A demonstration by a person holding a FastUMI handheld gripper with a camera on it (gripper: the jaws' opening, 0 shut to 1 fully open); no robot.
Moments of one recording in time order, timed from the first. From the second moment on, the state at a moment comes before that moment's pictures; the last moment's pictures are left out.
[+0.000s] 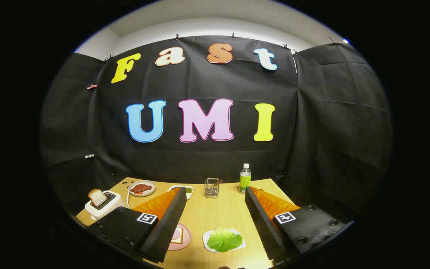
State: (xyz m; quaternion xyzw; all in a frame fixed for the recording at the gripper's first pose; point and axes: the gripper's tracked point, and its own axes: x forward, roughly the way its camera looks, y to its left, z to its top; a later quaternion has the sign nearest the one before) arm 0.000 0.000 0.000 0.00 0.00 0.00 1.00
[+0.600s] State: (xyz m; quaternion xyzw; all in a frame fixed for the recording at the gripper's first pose) arm 0.007 0.000 -0.013 0.00 0.02 0.02 1.00
